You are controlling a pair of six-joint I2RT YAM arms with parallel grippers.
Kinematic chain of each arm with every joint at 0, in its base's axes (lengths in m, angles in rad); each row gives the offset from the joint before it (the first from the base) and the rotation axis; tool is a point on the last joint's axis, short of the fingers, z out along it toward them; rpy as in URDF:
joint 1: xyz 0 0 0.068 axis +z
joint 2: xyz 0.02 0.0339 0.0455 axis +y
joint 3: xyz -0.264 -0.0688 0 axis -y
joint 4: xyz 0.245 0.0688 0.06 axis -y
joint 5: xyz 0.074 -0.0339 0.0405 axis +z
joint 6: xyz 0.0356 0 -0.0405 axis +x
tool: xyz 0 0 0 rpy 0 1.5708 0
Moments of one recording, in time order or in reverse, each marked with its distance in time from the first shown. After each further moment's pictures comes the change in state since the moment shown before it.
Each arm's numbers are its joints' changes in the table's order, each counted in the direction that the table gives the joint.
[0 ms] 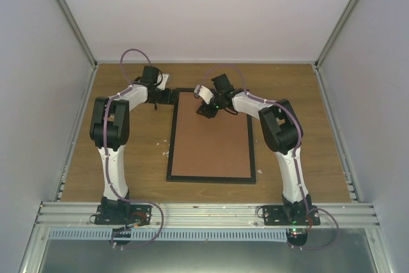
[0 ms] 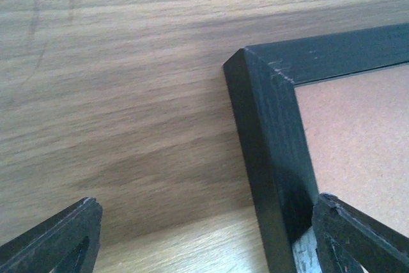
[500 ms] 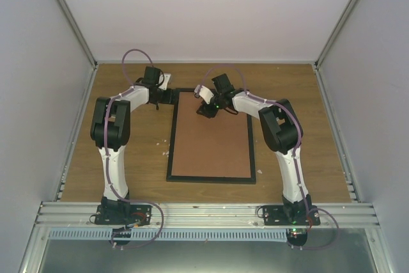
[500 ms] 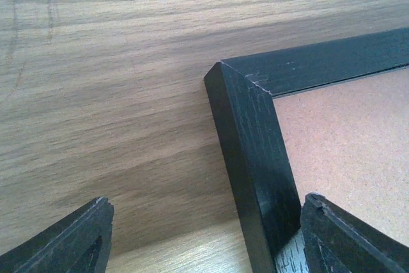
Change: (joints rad) left arm -0.018 0.007 -0.010 0.050 -0.006 0.002; right arm -0.008 0.007 0.007 -0.005 0.019 0.000
